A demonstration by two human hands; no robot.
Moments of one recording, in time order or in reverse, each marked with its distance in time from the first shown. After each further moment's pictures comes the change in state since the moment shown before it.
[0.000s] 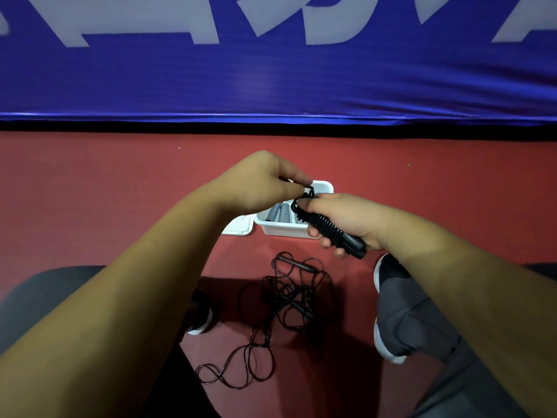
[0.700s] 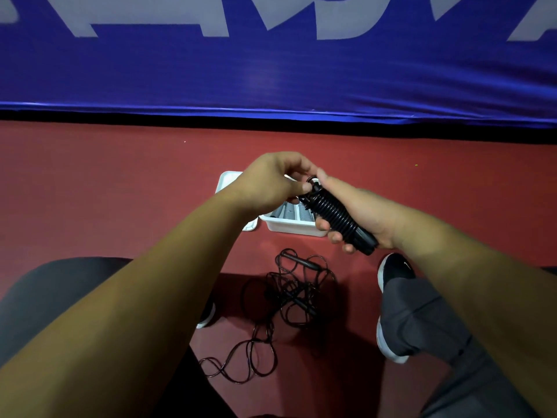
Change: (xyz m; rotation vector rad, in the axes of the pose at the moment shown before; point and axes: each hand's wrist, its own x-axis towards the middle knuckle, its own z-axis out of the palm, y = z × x) left_hand 0.006 -0.025 0.024 -0.372 0.104 -0.013; right_hand -0.012 -0.005 -0.001 0.092 -0.088 -0.048
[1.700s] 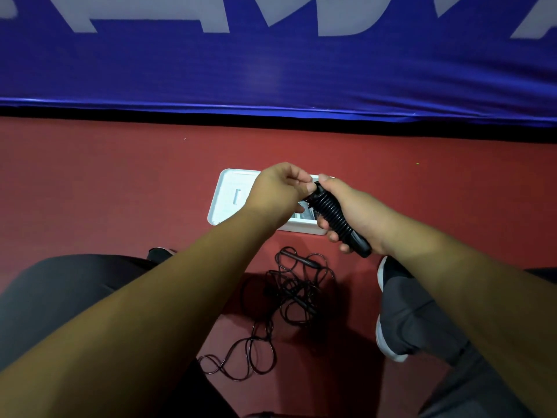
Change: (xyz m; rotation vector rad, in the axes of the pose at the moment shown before) left_hand -0.008 -0.006 0.038 -0.197 0.269 -0.200; right_hand 0.005 0.008 0.011 0.014 0.263 0.032
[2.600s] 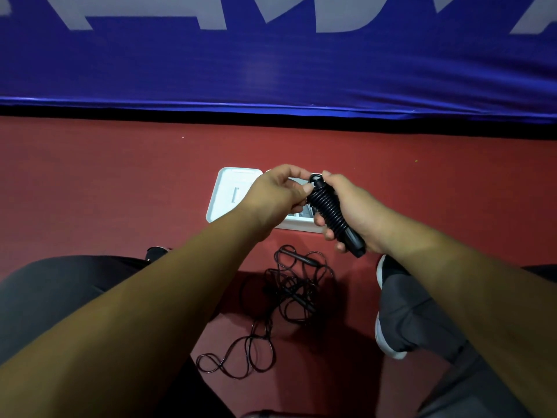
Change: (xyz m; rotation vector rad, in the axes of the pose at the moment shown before) left_hand 0.002 -0.011 -0.003 -0.087 -0.106 -0.040; right_hand 0.003 0.002 0.003 0.092 -0.005 -0.003
